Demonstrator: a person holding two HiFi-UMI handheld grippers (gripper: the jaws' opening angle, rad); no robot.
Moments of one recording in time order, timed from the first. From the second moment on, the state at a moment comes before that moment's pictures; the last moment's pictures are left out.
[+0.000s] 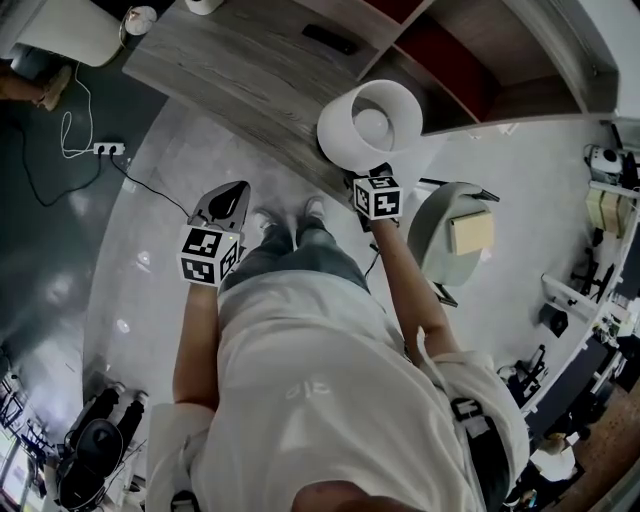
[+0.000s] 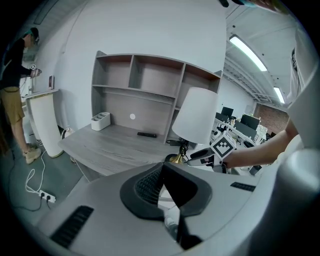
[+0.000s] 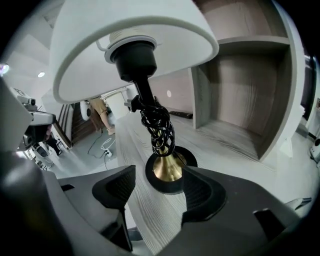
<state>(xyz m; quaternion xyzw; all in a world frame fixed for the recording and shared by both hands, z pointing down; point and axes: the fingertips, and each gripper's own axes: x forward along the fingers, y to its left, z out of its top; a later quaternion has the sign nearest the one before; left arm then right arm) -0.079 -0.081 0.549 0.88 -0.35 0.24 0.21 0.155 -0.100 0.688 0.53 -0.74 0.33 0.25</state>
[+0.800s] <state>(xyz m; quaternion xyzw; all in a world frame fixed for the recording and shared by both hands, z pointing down) -0.106 -0.094 0.530 0.88 -0.38 0.21 0.20 0.005 -0.079 0.603 0.36 -0.86 0.27 0.25</state>
